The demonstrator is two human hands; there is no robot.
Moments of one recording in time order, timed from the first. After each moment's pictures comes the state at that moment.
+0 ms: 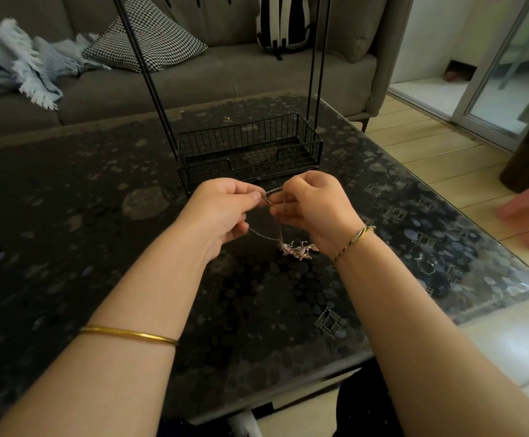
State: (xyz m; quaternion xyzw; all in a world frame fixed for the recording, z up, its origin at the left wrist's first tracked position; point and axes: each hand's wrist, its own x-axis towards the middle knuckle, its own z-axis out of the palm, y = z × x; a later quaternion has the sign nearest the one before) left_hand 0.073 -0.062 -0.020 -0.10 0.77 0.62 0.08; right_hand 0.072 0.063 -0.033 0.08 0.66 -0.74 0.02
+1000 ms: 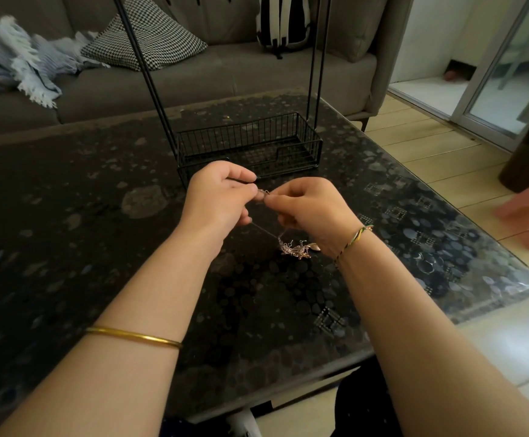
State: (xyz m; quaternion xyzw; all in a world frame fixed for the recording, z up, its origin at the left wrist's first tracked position) left_hand 0.076 -0.061 -0.015 -0.04 0.82 0.57 -0.03; right_hand 0.076 0.068 -0.035 0.02 0.79 -0.61 0.02
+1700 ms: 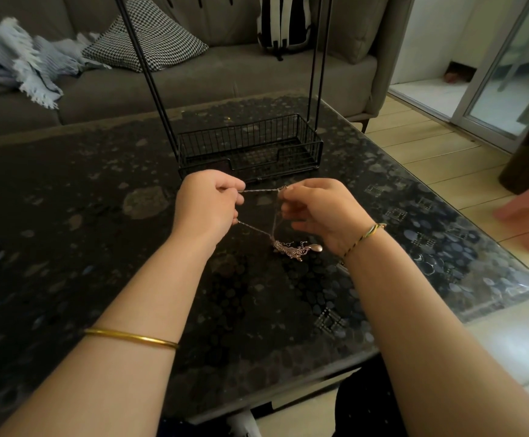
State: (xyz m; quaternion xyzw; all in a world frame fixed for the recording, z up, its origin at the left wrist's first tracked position) left_hand 0.072 -0.069 -0.020 -0.06 0.88 0.47 -0.07; right_hand 0.072 0.077 -0.033 0.09 0.73 -0.67 0.07
